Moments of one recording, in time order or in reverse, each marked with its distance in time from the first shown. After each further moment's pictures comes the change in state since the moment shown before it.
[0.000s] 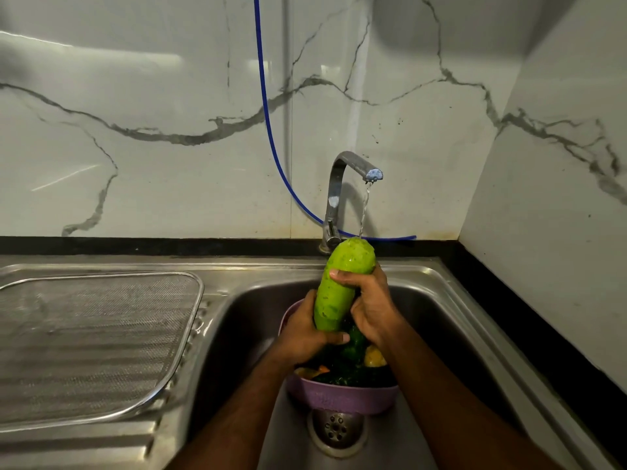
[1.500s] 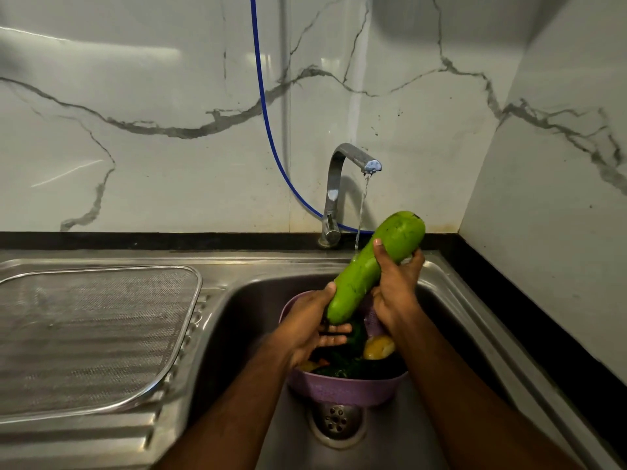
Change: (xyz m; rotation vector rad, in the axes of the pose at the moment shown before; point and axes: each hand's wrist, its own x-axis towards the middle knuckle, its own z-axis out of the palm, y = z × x) left_hand -0.004 0.038 0.013 -0.485 -0.023 -0.429; right_hand 0.022 -0.010 -0.021 0.150 0.377 -0.120
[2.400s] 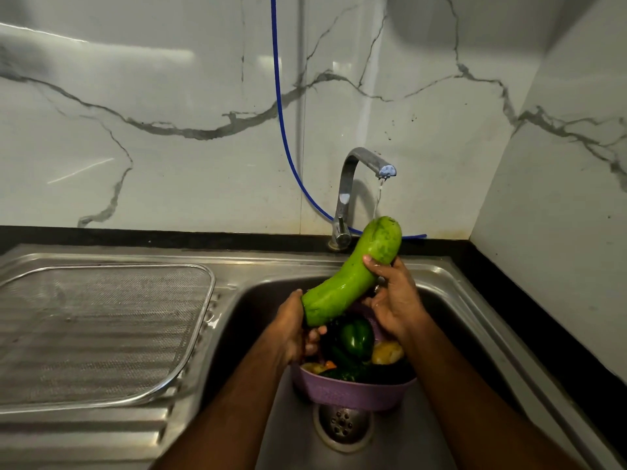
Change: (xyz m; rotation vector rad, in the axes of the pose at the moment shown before) left_hand 0.017 -0.003 -0.040 -0.084 0.185 -0.195; right_hand -0.020 -0.008 0.002 -0.074 -0.311 0.250
